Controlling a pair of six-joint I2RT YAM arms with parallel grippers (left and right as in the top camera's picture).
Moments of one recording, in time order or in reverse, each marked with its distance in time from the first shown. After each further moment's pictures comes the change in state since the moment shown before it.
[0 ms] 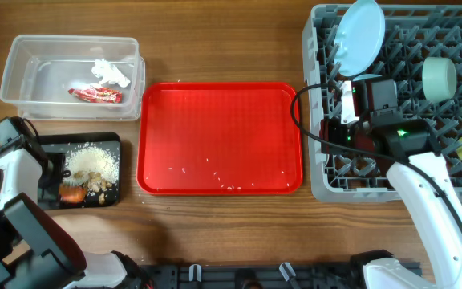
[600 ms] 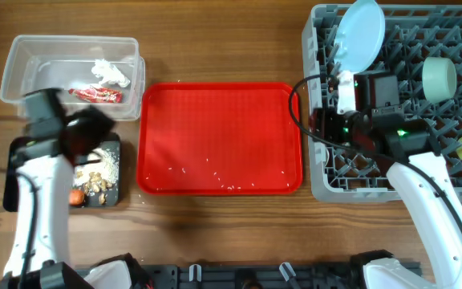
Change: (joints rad) left arm -0.383 -0.276 0.035 0.008 0.353 0.364; right arm 0.000 0.000 0.000 0.177 -0.126 0.004
